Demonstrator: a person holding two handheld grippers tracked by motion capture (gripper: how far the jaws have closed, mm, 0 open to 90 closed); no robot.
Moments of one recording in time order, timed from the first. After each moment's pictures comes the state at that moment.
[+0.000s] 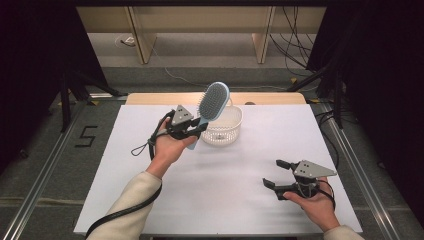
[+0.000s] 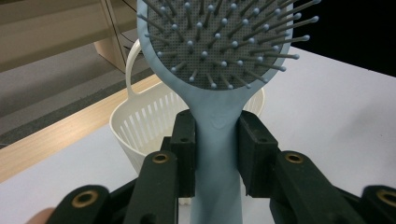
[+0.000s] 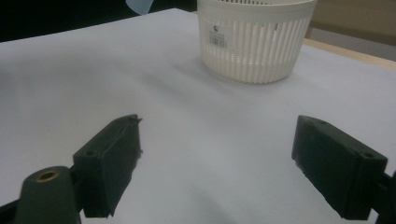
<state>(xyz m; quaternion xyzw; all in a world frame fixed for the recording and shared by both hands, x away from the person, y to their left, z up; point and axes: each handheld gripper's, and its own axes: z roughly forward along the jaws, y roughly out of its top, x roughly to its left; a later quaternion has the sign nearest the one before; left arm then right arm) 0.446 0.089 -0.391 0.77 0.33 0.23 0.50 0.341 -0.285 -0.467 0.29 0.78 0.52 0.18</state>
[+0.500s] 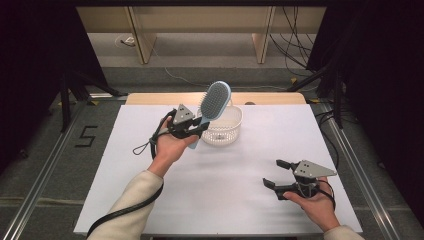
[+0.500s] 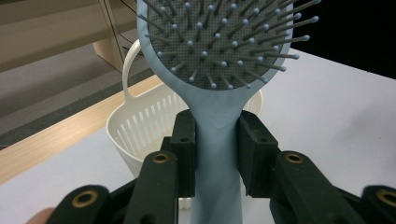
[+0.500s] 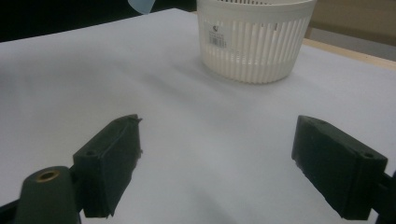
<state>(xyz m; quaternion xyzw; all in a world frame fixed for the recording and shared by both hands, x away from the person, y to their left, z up) 0.449 0.086 -0.389 0.77 0.33 0.23 0.50 0.341 -0.285 -0.468 0.29 0.78 0.52 0.18</state>
